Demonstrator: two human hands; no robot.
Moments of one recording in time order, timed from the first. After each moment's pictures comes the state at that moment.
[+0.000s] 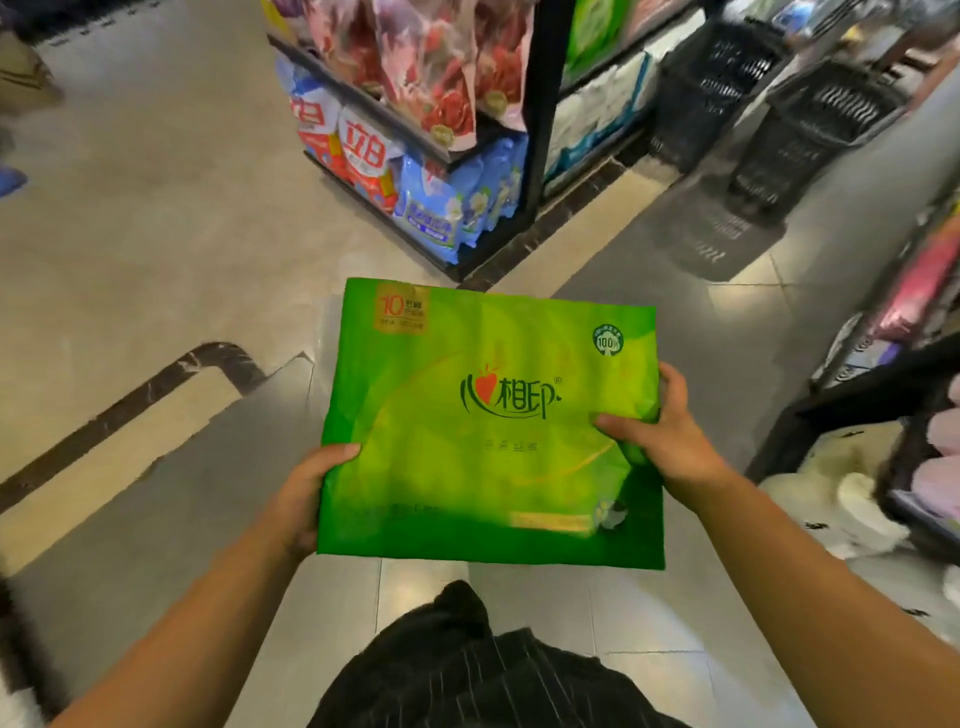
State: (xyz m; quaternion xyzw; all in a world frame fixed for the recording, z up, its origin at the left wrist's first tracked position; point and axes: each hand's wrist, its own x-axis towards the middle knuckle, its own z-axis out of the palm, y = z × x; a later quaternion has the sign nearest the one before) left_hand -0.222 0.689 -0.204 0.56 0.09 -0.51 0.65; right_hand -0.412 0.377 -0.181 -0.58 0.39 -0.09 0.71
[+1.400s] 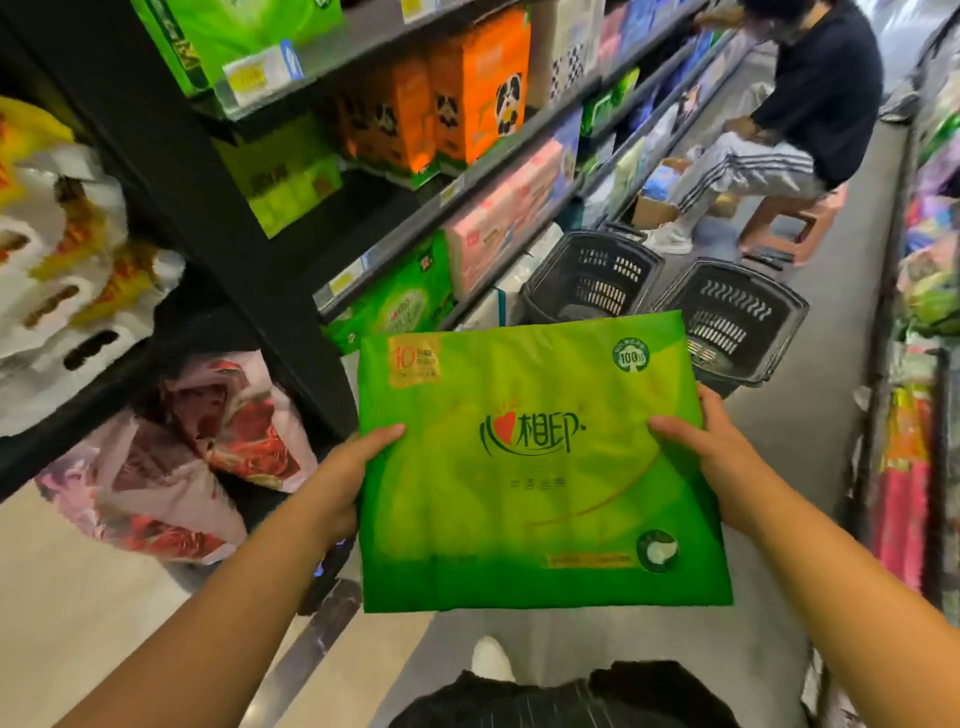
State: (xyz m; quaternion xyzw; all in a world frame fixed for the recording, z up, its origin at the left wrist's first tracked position) left_hand 0.180 -0.251 -0.135 0.59 0.02 -0.51 0.63; right_hand -0.087 -0.494 -0.119 -0.50 0.44 -0.17 0.72
